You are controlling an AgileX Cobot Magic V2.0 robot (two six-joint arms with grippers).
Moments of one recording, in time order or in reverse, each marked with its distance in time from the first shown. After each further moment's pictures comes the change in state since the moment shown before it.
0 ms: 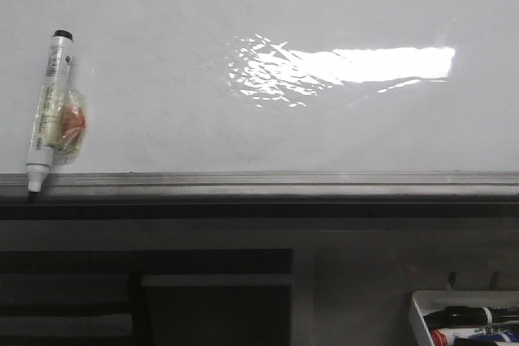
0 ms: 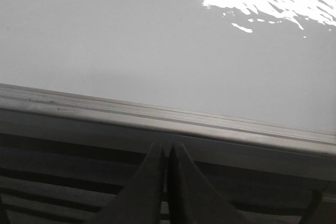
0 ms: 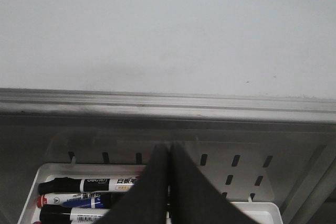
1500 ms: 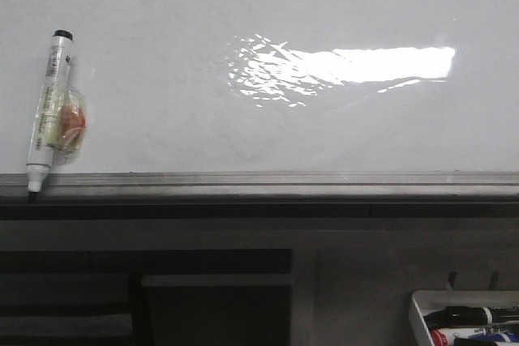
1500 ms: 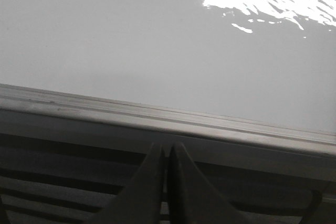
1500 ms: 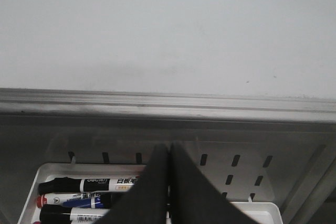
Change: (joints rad) left arm 0.000 0.000 0.000 0.000 -0.002 0.000; right arm 0.000 0.000 0.000 0.000 0.000 0.000
